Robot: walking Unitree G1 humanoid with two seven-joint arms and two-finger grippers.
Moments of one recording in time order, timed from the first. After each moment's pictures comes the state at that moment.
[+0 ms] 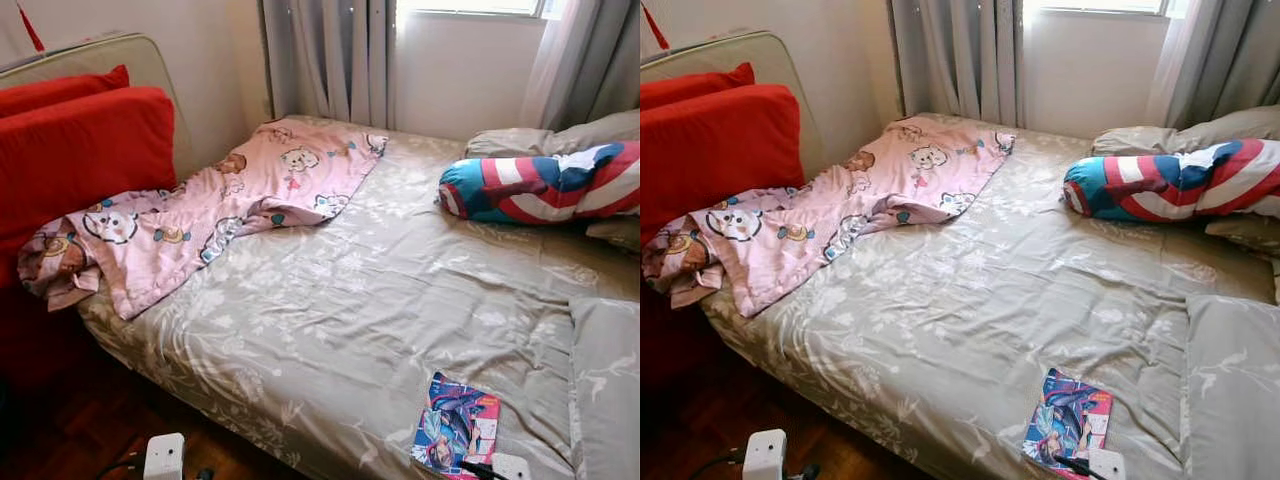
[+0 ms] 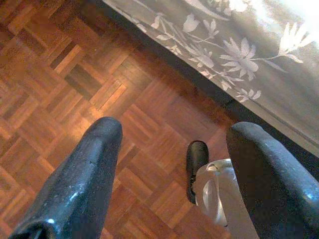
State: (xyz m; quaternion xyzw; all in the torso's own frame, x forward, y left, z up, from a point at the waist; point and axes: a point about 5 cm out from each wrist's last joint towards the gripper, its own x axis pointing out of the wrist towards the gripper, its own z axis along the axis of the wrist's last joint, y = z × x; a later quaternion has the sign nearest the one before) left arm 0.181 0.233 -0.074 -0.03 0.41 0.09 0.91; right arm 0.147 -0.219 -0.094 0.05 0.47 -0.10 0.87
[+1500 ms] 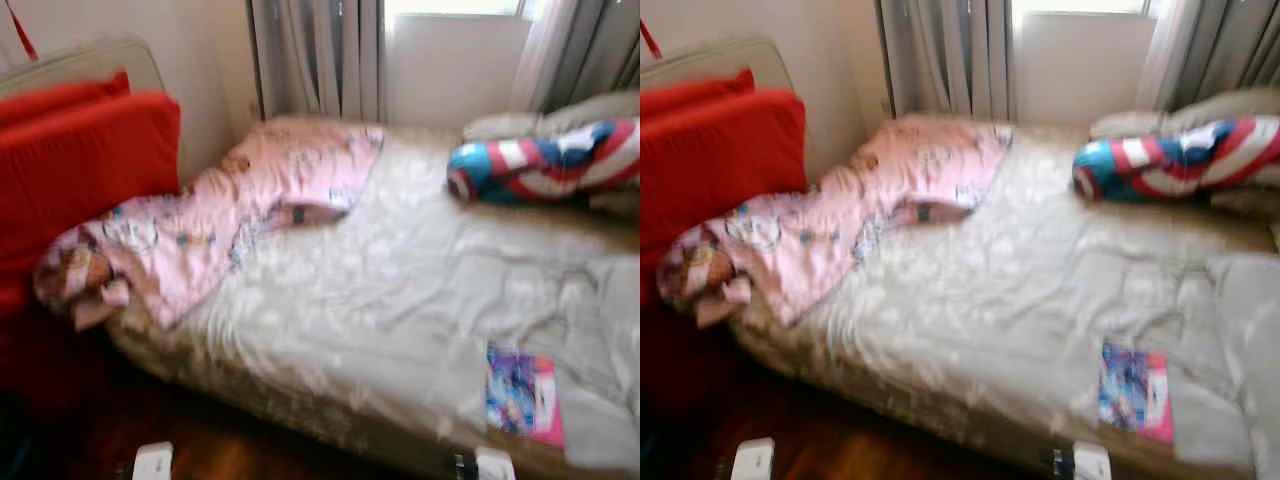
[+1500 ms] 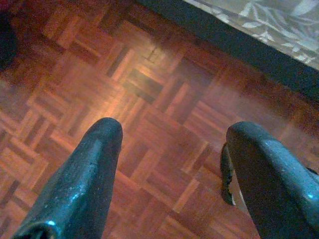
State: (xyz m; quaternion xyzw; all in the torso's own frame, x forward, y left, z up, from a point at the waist) left arm 0.163 0.242 -0.080 -0.02 0.43 0.10 0.90; right arm 0.143 -0.215 -0.096 0.06 0.48 -0.10 0.87
